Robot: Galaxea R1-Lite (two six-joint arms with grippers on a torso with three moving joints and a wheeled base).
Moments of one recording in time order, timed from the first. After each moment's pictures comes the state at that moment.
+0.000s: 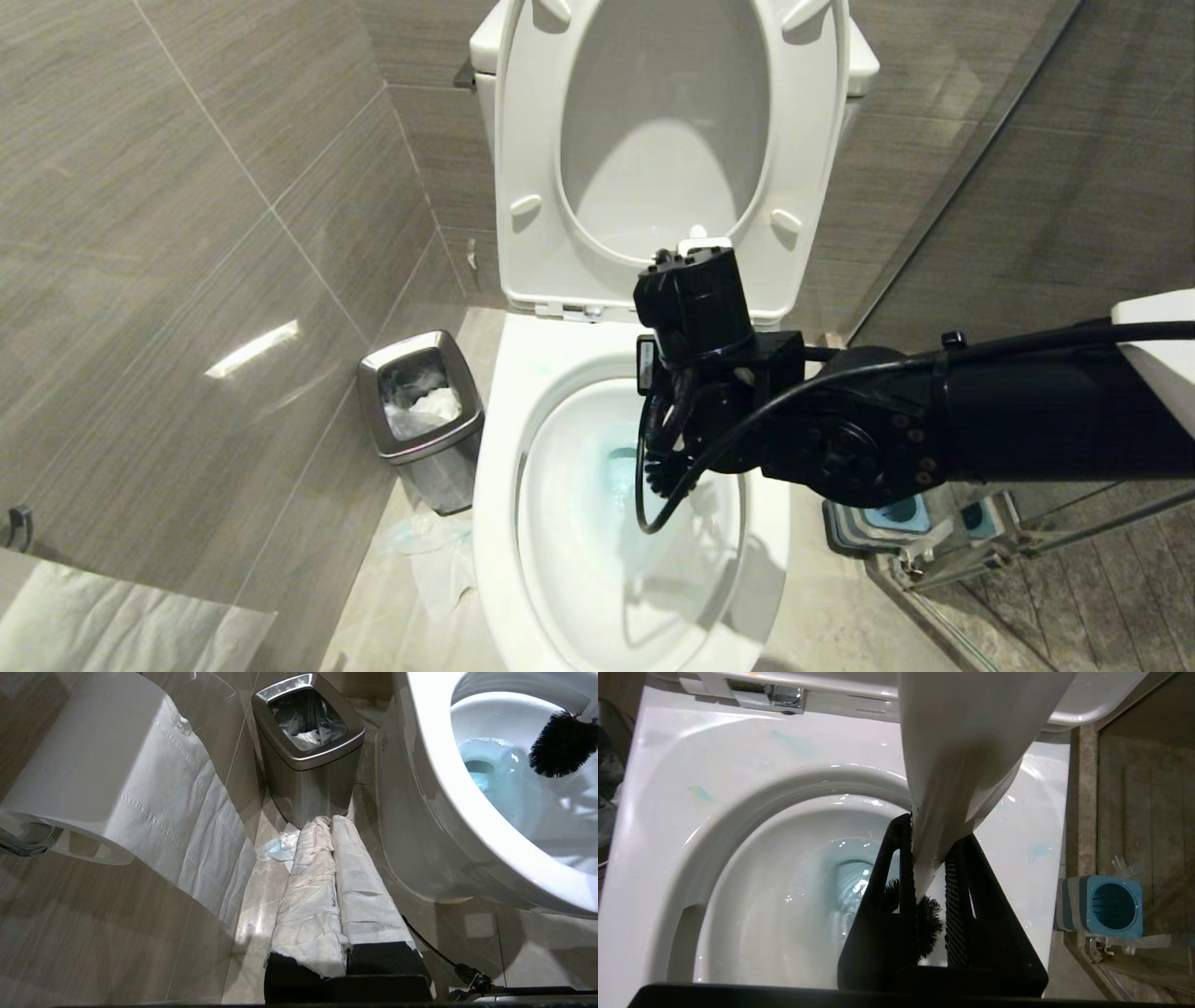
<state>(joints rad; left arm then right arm) 0.01 0.00 0.00 0.00 0.00 0.01 0.81 2.06 -1.49 -0.20 -0.84 0.27</state>
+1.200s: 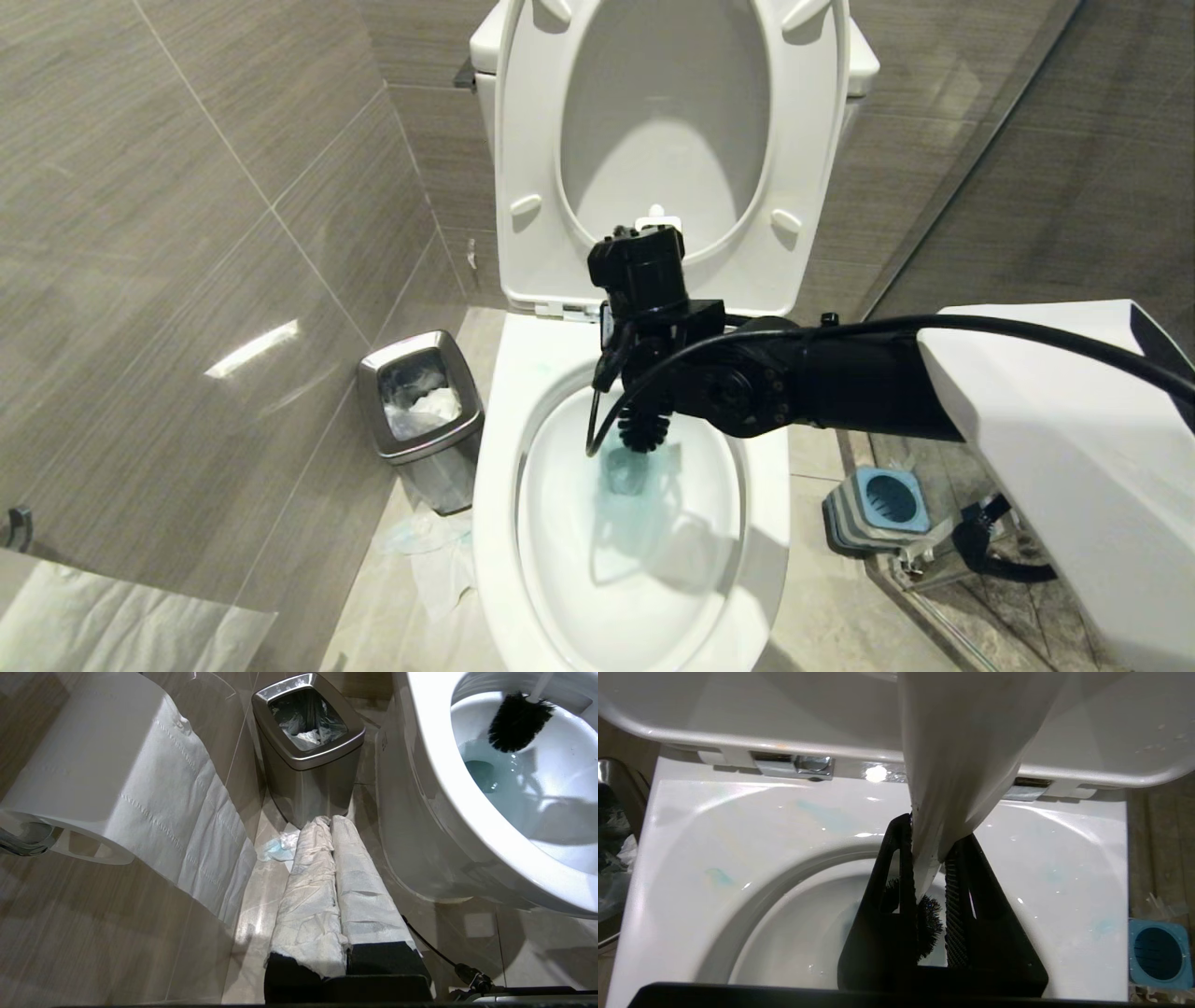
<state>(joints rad) 0.01 0.00 0.00 0.00 0.00 0.01 0.76 2.32 -1.94 -0.10 -0.82 0.22</state>
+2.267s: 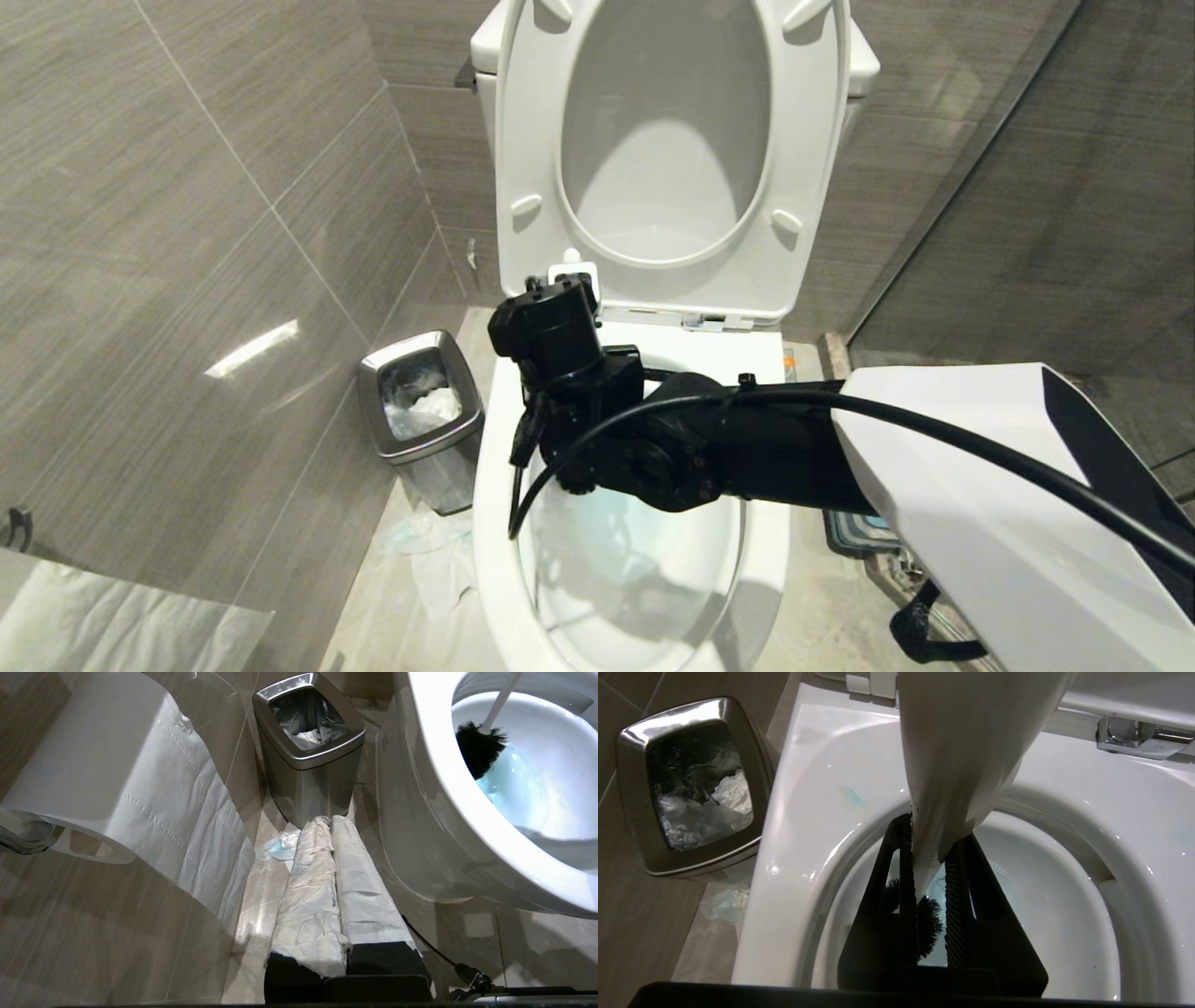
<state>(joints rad) 0.01 0.00 0.00 0.00 0.00 0.01 0.91 2.38 -1.97 -0.10 -0.81 0.25</state>
